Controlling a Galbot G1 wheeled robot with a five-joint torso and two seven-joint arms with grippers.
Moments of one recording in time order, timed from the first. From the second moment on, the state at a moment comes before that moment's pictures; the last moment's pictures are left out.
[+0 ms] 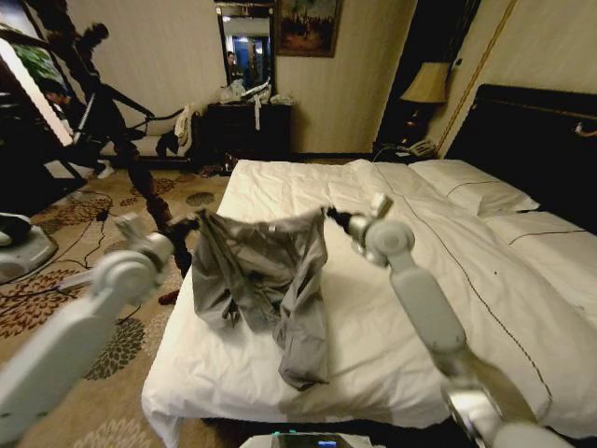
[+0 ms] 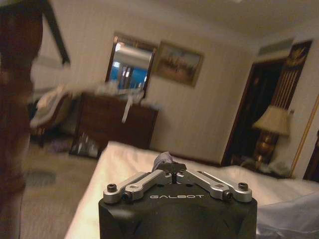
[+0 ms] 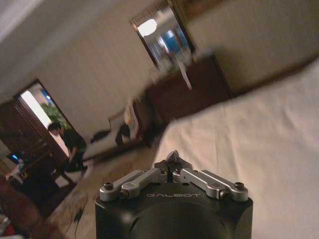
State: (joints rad) left arm 0.72 -0.53 -0.42 -2.07 -1.47 0.36 -0.45; right arm -0.25 1.10 0.11 1.81 1.47 -0.57 0.70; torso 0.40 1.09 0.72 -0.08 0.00
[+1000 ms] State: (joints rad) left arm 0.63 -0.17 -0.85 -2.26 -1.89 0.37 -0.51; right arm -0.13 0.55 0.39 2.21 1.92 -0.55 0.66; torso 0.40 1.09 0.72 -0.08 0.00
